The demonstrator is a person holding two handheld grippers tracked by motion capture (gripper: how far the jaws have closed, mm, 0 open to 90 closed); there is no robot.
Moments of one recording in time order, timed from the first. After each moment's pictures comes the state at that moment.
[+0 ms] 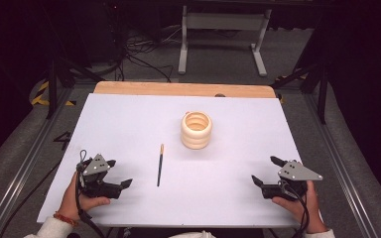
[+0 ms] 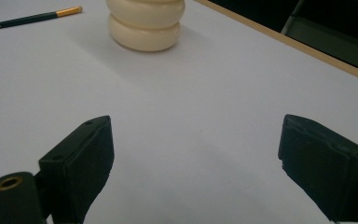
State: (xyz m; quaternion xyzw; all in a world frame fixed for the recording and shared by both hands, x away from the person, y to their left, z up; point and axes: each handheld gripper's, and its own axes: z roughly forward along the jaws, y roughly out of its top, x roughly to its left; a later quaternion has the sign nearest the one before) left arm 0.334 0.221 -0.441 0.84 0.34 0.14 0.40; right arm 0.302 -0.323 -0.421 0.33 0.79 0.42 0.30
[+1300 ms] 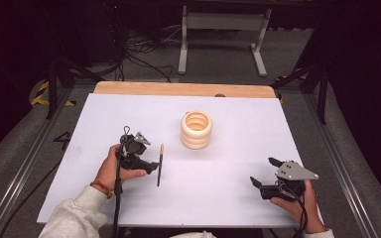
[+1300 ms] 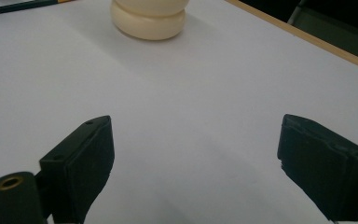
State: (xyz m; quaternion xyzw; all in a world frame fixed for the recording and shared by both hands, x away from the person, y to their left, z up) left arm 0.405 0.133 -0.424 0.89 0.36 0.08 0.28; right arm 0.304 -0.320 -0.425 0.33 0.80 0.40 0.29
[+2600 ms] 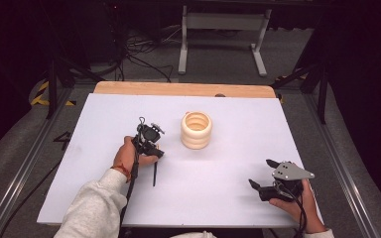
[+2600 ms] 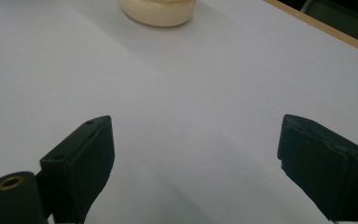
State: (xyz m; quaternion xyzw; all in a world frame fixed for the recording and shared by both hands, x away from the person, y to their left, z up) left arm 0.453 0.096 -0.433 0.90 0.39 0.07 0.19; right arm 0.306 -0.317 -0.429 0.32 0.82 0.39 0.27
